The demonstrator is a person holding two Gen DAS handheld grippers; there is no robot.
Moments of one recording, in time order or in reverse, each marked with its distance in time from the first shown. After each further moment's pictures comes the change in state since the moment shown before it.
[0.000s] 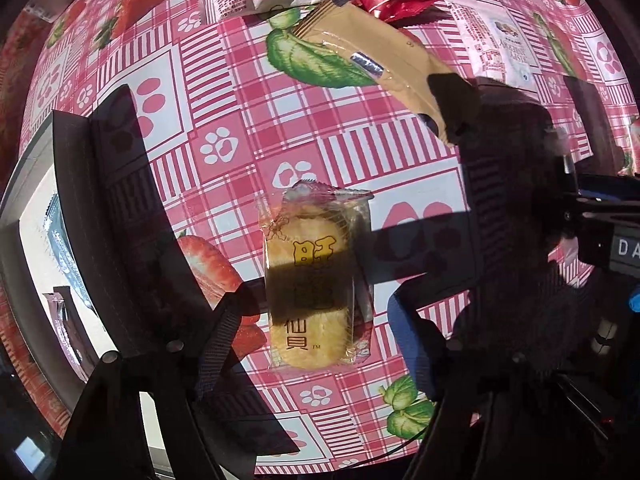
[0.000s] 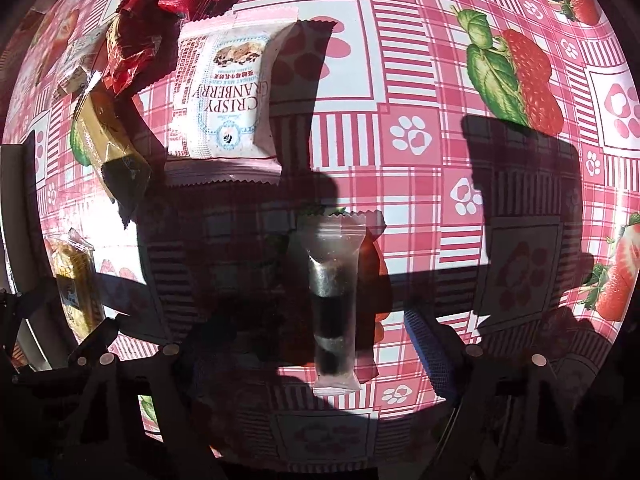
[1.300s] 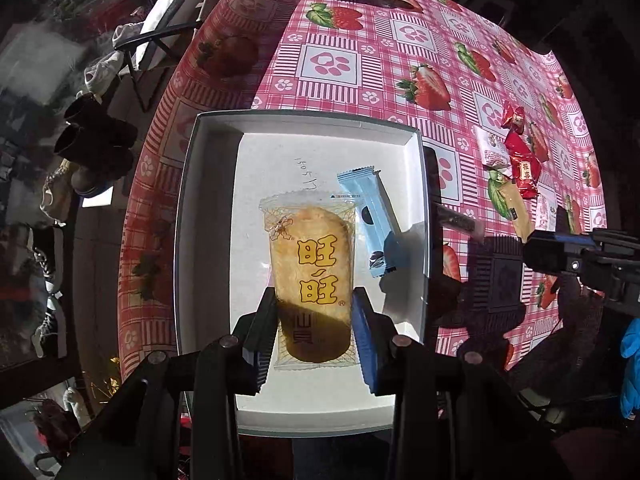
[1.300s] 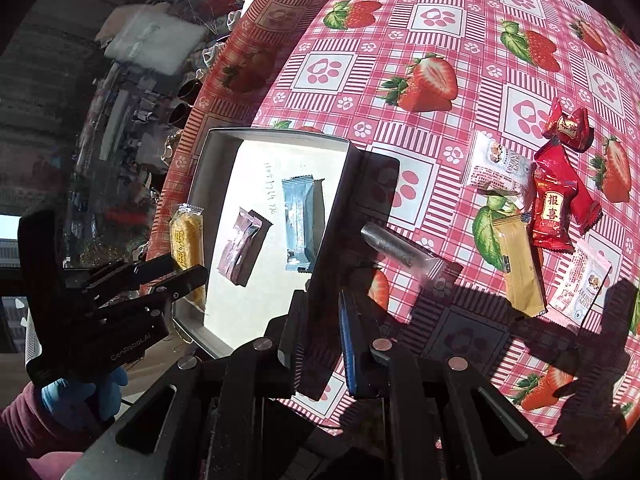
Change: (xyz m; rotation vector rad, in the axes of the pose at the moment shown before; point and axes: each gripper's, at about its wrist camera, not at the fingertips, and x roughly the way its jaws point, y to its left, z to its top) left arm -0.085 0.248 -0.129 -0.399 -0.263 -0.095; right arm -0.130 0.235 0.020 -0.452 -0.160 0.385
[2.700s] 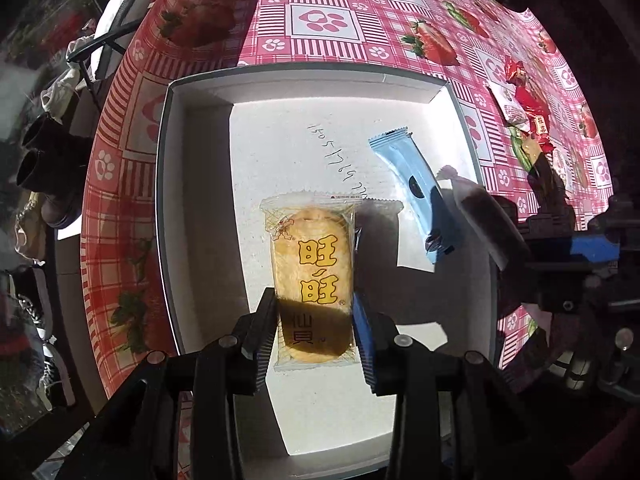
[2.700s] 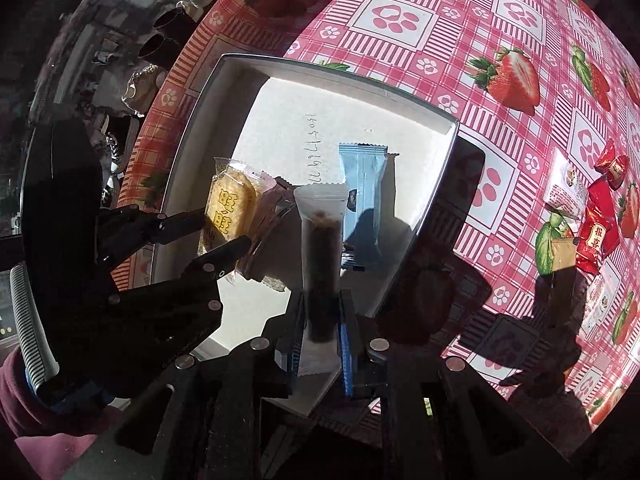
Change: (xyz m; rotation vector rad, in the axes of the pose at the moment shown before) left arm 0.051 0.029 -0.005 0.140 0.042 -0.069; right arm 0.091 0.065 0.016 -0.086 0.195 -0.241
